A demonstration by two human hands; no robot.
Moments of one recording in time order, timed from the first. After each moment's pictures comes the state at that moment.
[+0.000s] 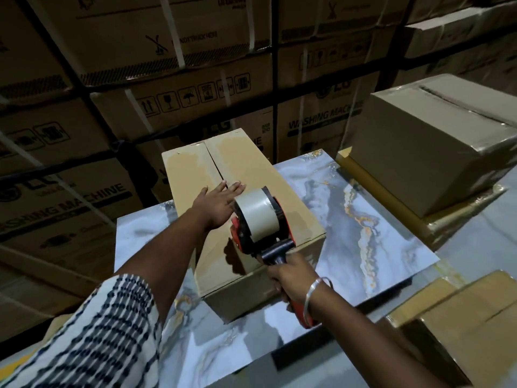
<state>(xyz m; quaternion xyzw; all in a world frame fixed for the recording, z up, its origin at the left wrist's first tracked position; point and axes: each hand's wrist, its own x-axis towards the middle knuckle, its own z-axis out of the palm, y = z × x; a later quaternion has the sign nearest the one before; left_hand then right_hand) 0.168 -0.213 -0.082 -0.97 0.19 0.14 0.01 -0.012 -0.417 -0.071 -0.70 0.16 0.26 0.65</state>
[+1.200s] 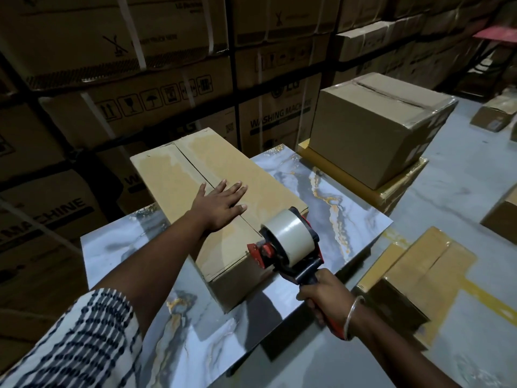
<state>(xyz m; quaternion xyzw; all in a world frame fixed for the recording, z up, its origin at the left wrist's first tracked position) 0.152 -0.224 -0.103 -0.95 0.31 0.09 -0.01 -0.109 -0.433 -0.121 -0.69 0.25 0.15 0.67</state>
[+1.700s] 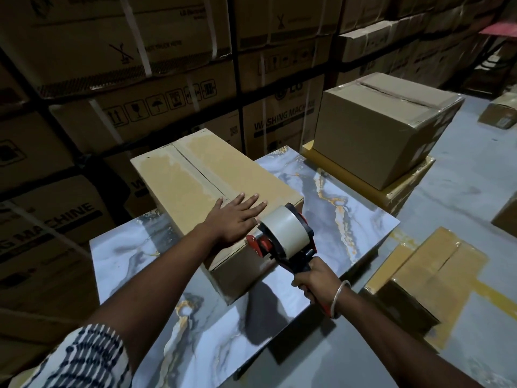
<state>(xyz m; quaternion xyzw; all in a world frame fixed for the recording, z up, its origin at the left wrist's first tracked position) 0.126 -0.233 -0.107 -0.92 0.37 0.11 -0.01 -0.068 -0.428 -0.136 -0.71 0.21 0.13 0.67</state>
